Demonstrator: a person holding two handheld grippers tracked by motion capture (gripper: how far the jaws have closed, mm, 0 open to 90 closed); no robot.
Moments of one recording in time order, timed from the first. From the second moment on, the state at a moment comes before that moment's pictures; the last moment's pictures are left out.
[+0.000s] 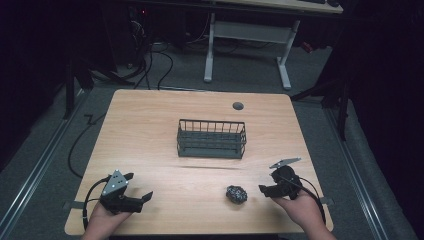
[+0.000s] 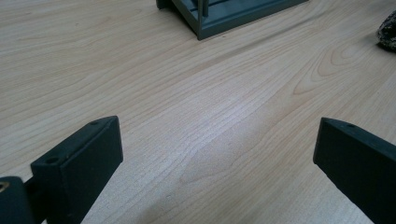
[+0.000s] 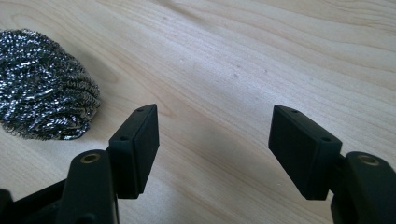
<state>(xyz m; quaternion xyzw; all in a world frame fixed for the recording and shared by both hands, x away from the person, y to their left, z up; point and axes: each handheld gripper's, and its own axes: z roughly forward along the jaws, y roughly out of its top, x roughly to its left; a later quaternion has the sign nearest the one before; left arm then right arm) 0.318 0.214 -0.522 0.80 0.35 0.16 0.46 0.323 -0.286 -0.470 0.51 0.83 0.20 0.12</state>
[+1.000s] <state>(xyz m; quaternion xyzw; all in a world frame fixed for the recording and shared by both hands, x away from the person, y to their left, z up) 0.319 0.215 -0.521 0.80 0.35 0.16 0.46 0.323 -0.226 -0.448 0.41 0.91 0.06 0.04</state>
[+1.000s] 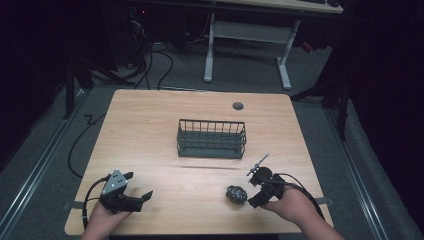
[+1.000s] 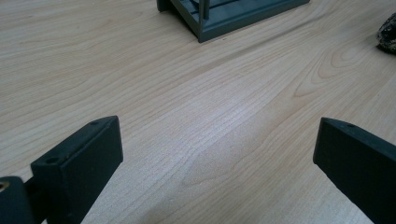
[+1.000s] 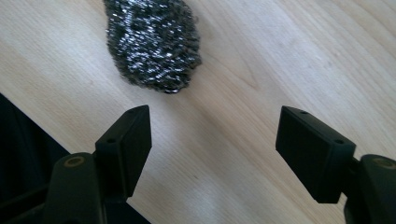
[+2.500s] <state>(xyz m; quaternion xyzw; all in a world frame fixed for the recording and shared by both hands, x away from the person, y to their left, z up) 0.320 0.215 -0.521 0.80 0.36 0.16 0.46 0.335 -0.190 -0.461 0.38 0.92 0.09 0.04</state>
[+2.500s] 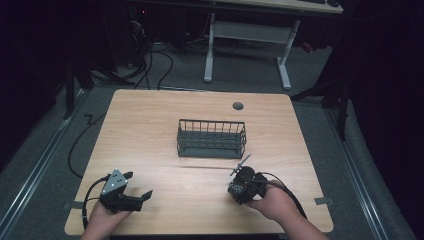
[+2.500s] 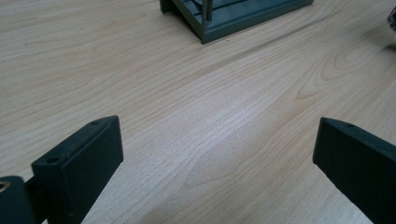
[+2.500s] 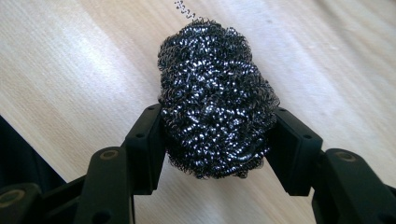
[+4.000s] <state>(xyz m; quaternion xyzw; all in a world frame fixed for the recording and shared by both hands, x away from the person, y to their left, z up) 0.319 0.217 -0.522 0.80 0.36 0.16 0.46 0.409 -0.209 -0.385 0.44 0.90 0.07 0.02</state>
